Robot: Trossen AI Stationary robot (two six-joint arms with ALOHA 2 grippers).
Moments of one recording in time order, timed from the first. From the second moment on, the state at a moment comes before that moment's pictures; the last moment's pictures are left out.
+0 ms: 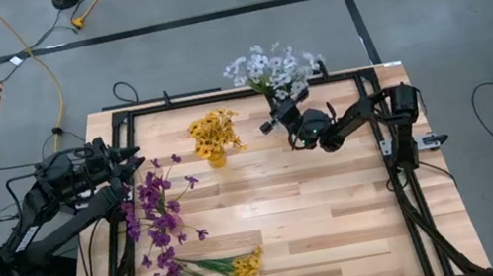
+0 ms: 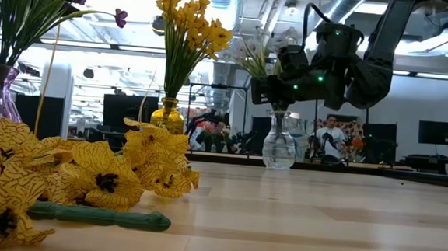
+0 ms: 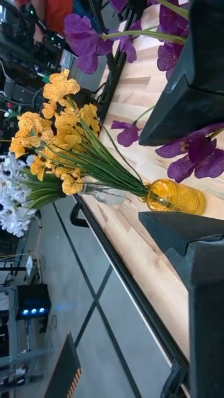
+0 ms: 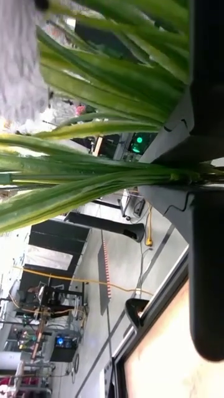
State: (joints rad) left arm 0.59 0.08 0.63 -0.74 0.17 -0.17; right arm -0.28 1.89 0.67 1.44 0.73 -0.37
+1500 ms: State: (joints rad) left arm 0.59 0.08 0.63 -0.74 0.17 -0.17; right arm -0.24 1.89 0.67 1.42 0.74 -0.38
